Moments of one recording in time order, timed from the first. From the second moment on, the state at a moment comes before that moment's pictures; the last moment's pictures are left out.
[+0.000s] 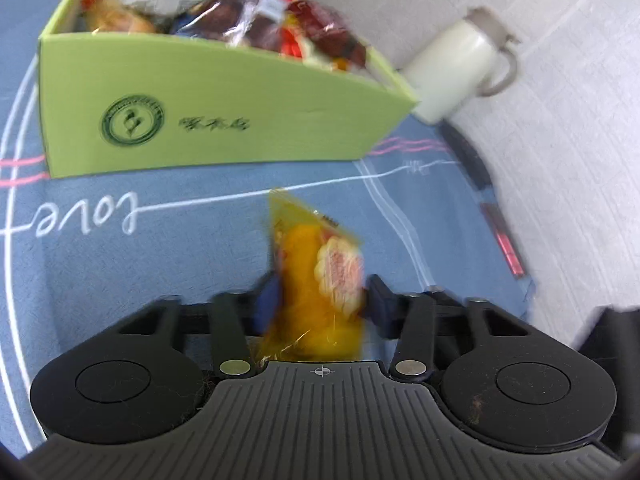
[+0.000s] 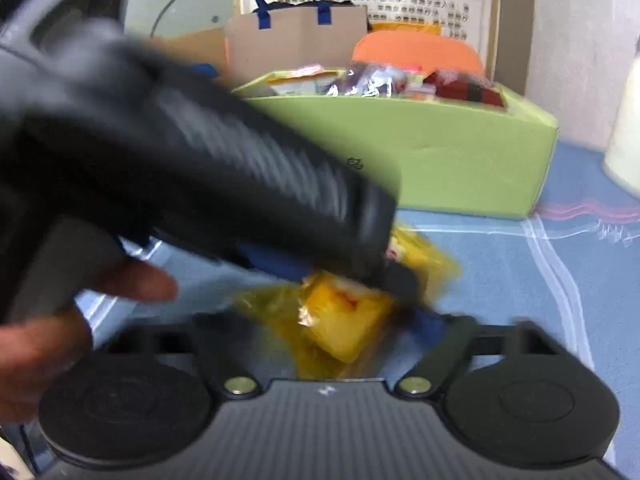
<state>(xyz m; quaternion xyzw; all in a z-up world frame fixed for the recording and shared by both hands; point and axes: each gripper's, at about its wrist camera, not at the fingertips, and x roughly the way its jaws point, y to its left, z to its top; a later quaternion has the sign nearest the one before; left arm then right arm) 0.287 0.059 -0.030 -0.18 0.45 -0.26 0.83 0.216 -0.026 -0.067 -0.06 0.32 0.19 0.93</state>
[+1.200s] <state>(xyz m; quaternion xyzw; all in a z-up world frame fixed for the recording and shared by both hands) 0.418 0.122 0.048 -0.24 0.31 -0.17 0.90 0.395 0.000 0.004 -0.08 0.21 0.27 0.94</state>
